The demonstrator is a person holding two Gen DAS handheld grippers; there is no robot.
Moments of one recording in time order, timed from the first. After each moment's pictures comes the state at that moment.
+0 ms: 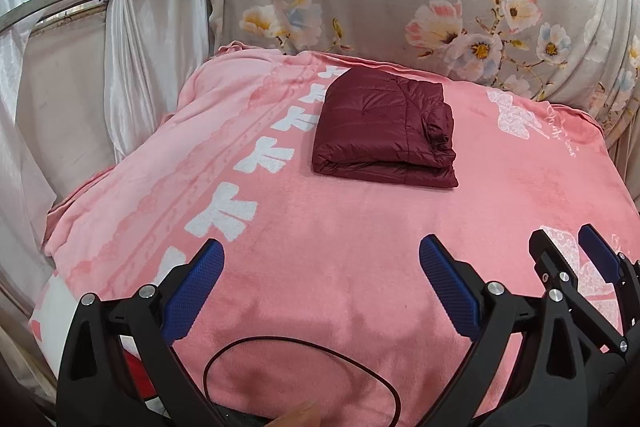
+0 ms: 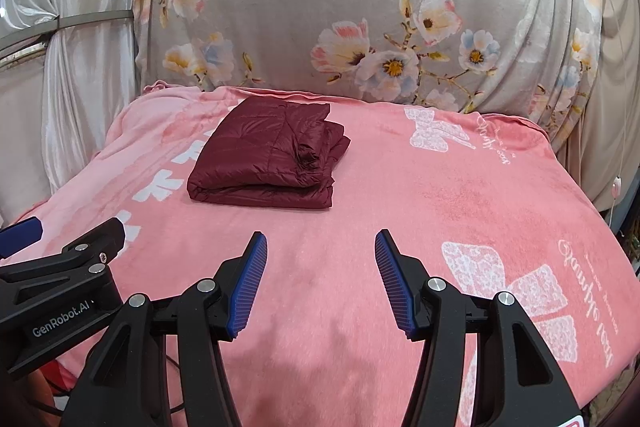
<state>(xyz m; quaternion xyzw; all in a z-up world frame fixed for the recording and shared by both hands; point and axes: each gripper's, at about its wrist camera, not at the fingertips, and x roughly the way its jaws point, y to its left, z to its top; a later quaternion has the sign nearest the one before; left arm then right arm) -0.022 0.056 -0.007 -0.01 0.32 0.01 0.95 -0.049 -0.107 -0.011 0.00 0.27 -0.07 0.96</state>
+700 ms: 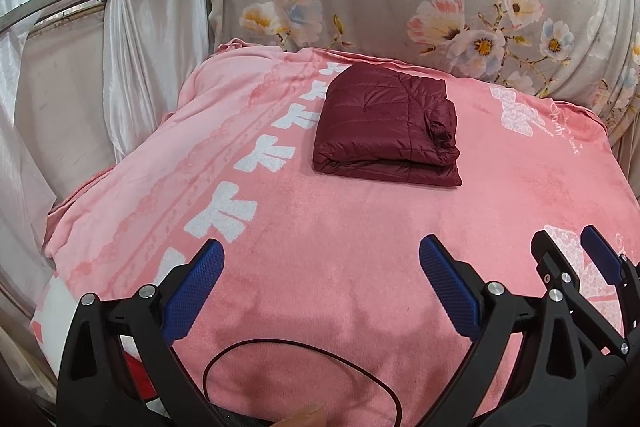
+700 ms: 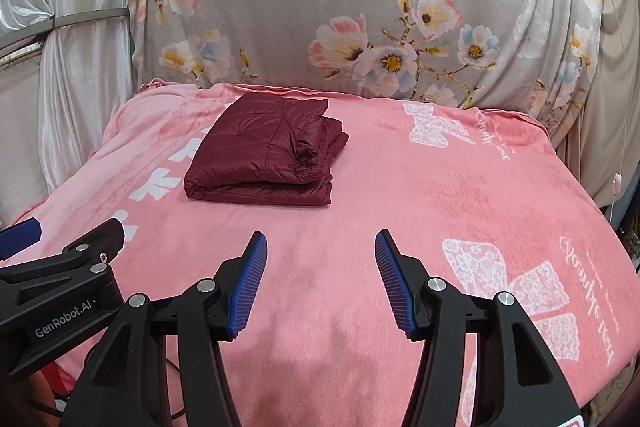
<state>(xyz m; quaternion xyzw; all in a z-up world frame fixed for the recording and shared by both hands) -0.017 0.059 -0.009 -0.01 0.33 0.01 0.95 -0.050 -0.114 -0.013 0.00 0.27 -0.07 0.96</state>
